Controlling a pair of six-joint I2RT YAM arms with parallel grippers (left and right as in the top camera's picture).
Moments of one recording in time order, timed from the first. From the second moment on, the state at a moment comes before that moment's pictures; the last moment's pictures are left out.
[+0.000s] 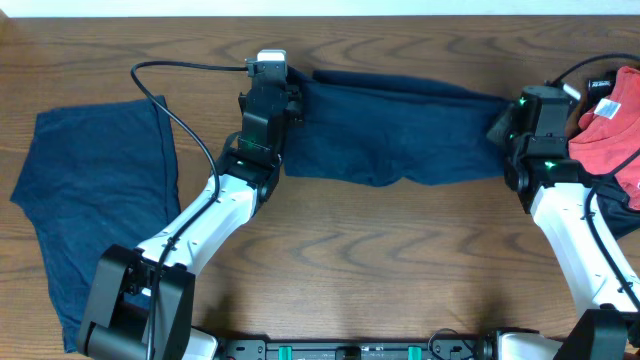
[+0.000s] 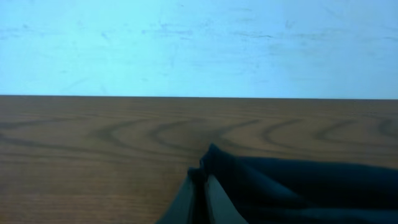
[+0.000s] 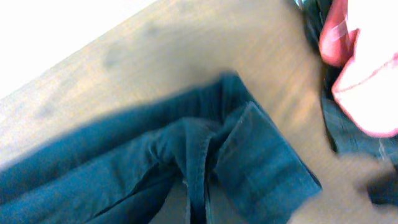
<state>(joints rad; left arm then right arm) -0.38 1.62 0.95 0.34 -0.31 -0.18 -0.02 1.43 0.95 -0.19 0.27 0.52</state>
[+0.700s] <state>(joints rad) -0.38 1.65 0.95 0.35 -0.36 -0.17 0.00 1.47 0.95 -0.08 0.34 0.39</state>
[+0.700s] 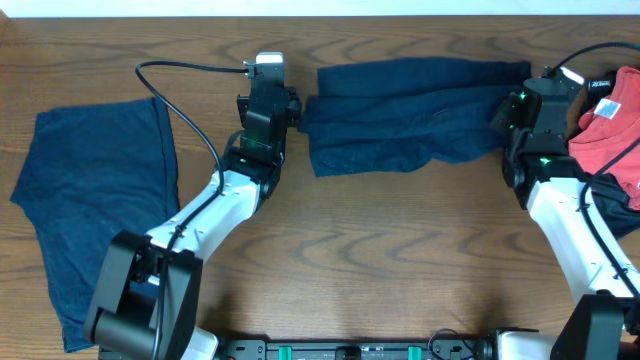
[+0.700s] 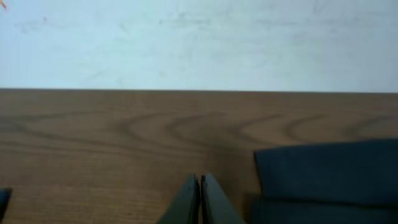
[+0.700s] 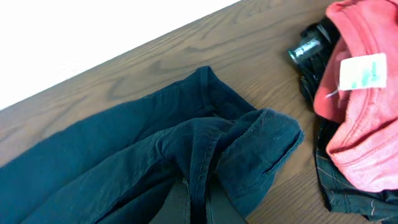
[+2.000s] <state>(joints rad) -0.25 1.76 0.97 0.09 -0.14 -0.46 0.42 1.47 0.96 -0.27 0.41 0.33</state>
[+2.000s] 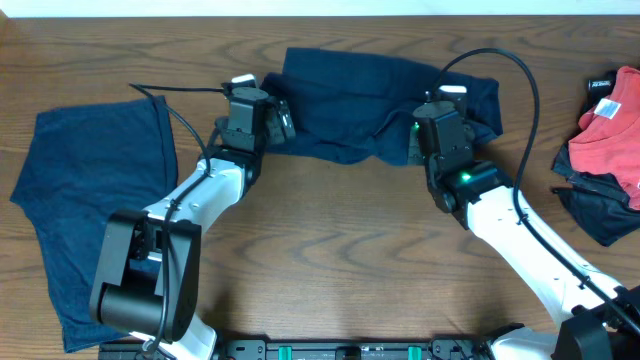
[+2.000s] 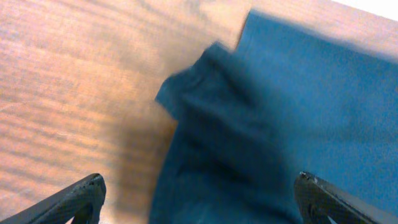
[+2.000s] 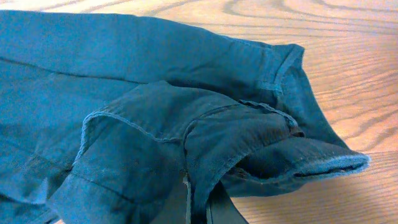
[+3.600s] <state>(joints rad) -0.14 1.89 1.17 -0.27 0.11 -0.59 0.51 1.35 0.97 -0.81 0.53 0.88</state>
